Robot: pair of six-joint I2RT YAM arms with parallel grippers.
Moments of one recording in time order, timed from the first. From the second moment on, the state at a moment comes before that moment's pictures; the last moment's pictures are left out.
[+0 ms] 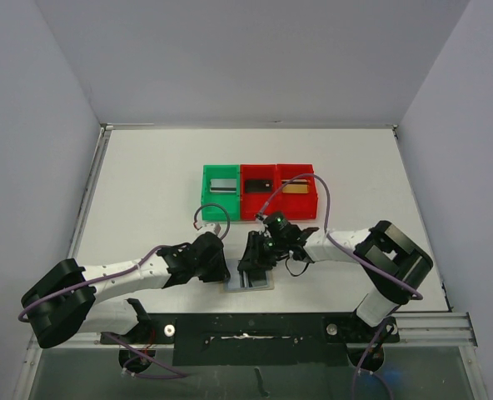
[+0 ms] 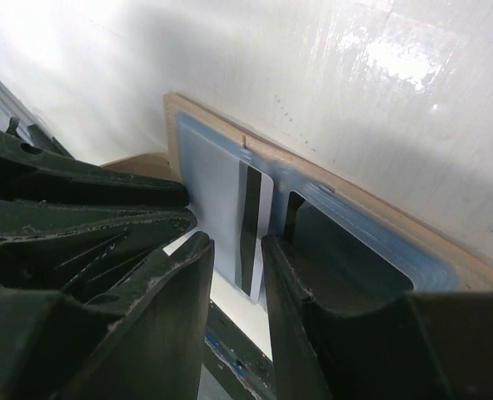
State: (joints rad) left arm -0.94 1.25 0.51 -0.23 -0.09 -0.97; right arm 0.79 1.63 0.68 0.06 -0.44 0.87
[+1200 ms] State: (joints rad) left arm -0.94 1.25 0.51 -0.23 -0.09 -0.97; right arm 0.86 1.63 0.75 -0.05 -0.30 0.84
